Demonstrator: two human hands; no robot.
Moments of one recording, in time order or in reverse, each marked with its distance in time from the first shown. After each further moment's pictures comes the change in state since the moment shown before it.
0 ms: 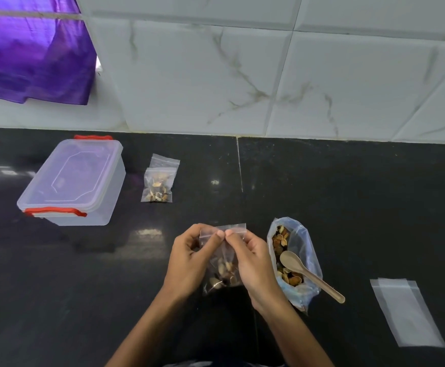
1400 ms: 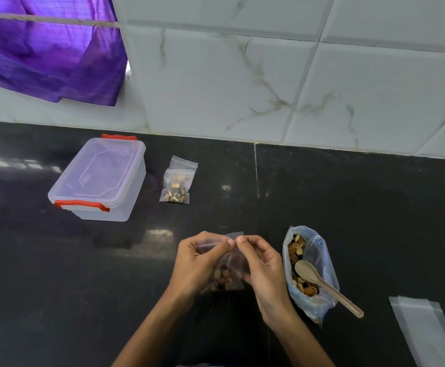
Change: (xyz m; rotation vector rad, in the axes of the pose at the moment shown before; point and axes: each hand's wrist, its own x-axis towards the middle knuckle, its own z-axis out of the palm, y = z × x) left_hand -0.005 0.001 -0.016 -0.183 0.018 -0.173; right_hand -0.004 0.012 0.006 0.056 -0.038 -0.056
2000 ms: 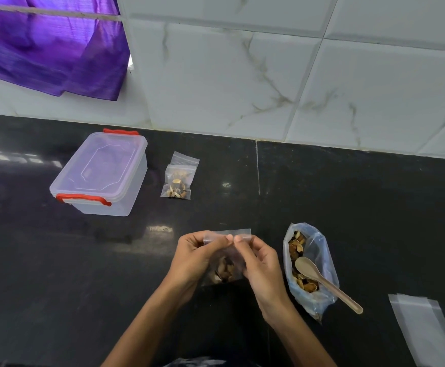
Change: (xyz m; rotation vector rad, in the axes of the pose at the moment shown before) left_hand 0.003 -0.005 -0.007 -0.085 -0.027 -0.113; right_hand -0.001 0.002 0.001 -0.045 -0.054 0.027
